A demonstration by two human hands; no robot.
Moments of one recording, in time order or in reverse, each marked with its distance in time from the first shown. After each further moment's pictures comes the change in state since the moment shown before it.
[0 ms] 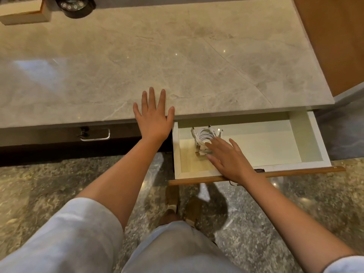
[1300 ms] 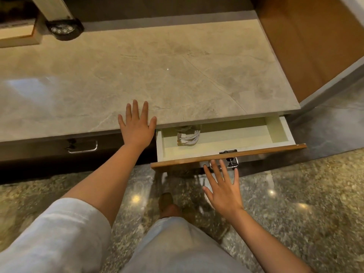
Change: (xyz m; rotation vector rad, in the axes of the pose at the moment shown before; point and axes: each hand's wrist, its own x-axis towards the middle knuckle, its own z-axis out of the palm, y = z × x) left_hand 0.001 0.001 -0.007 0.005 -0.081 0.027; right_hand -0.070 0.011 0.068 -0.223 0.158 0.228
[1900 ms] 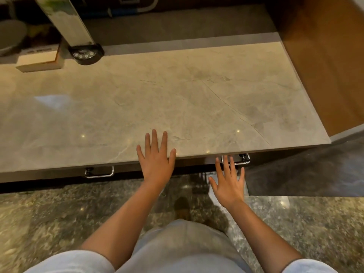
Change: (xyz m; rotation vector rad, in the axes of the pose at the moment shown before) left_hand 0.000 0.003 0.000 0.024 -0.019 -0.048; right_hand 0.118 -0.019 -0.031 0.095 -0.050 0.181
